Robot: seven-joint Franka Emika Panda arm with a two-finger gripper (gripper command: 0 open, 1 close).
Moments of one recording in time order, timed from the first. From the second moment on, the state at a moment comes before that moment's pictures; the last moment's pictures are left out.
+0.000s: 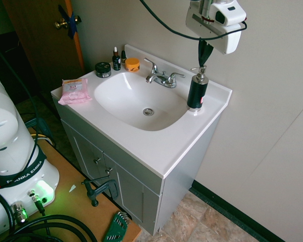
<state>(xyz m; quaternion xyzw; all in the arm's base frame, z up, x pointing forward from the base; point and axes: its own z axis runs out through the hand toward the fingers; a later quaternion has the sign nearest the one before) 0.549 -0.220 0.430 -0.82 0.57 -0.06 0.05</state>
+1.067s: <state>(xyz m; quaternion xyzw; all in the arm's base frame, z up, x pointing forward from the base) 0.539 -0.160 0.478 -0.85 0.52 -0.08 0.08</state>
